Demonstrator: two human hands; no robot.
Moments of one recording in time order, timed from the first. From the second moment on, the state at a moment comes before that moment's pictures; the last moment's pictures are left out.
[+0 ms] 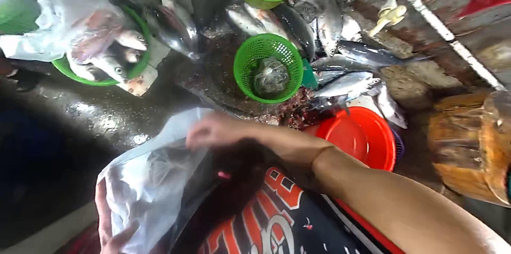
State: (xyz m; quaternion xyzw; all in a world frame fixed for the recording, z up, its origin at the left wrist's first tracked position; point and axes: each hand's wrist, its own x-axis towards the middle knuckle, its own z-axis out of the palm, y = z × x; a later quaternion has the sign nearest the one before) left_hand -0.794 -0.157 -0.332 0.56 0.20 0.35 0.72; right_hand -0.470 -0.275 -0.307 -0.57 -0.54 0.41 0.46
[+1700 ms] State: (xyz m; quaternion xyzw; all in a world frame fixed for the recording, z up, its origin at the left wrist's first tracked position) left_hand -0.704 -0.187 -0.307 0.49 0.24 0.33 0.77; right_hand -0.009 -0.379 -0.364 -0.99 -0.02 0.00 0.11
